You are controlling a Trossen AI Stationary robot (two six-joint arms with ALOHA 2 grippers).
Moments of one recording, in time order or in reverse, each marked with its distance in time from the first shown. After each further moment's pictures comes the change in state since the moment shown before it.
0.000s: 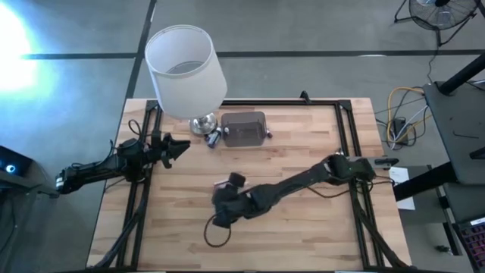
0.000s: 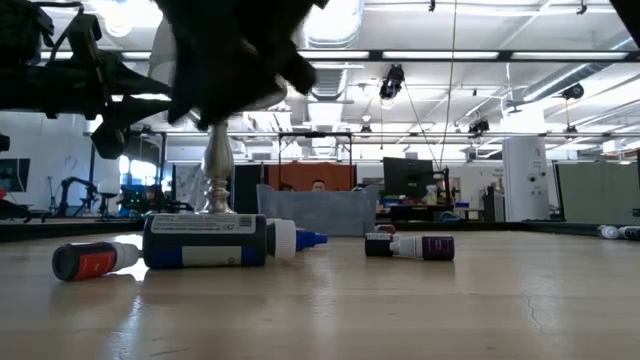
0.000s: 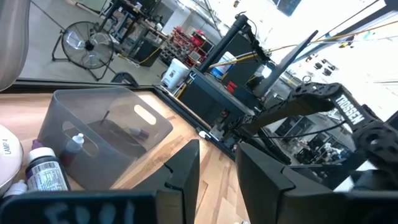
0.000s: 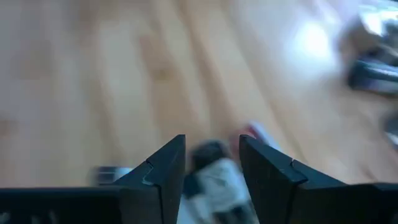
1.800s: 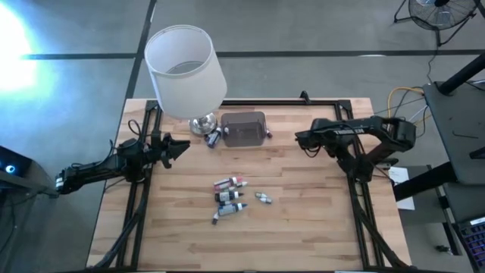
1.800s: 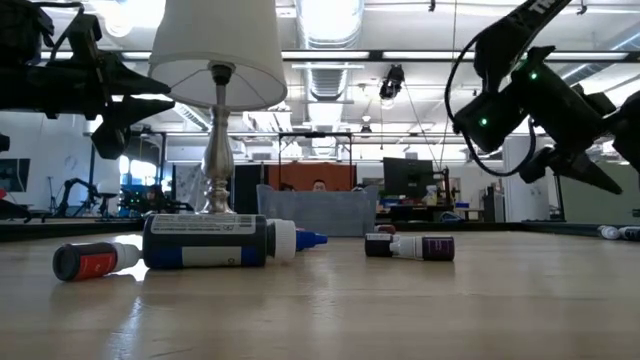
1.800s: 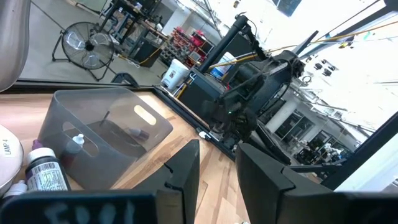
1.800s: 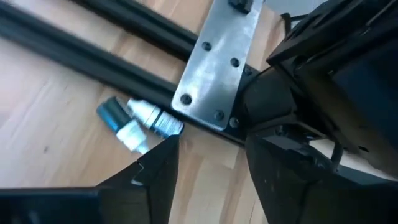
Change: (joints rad) left arm 0.000 0.000 0.000 0.000 0.000 0.000; right arm -0.725 -0.724 -1.144 -0.897 -0.395 1.893
